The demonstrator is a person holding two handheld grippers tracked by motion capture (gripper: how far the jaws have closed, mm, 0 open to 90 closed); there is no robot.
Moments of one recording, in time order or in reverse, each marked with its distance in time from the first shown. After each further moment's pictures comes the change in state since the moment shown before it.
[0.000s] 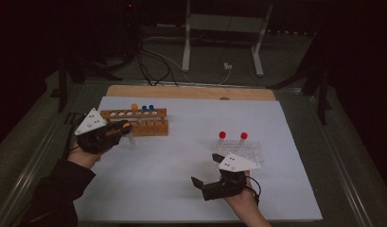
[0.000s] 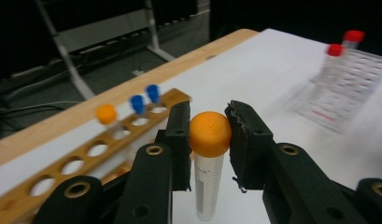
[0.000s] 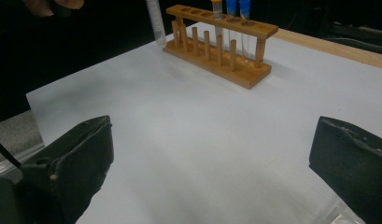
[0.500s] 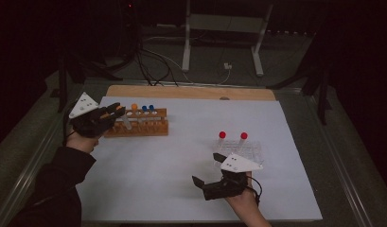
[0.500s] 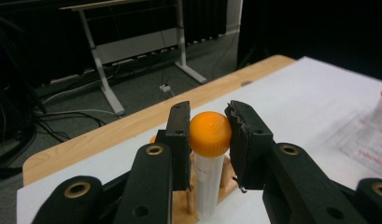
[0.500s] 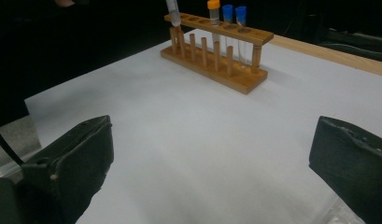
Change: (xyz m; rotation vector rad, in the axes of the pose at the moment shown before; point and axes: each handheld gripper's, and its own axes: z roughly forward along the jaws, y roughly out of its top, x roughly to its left) left arm 0.030 0.019 0.010 -0.063 0.115 -0.045; right arm 0.000 0.000 -0.003 -0.024 -0.010 -0.001
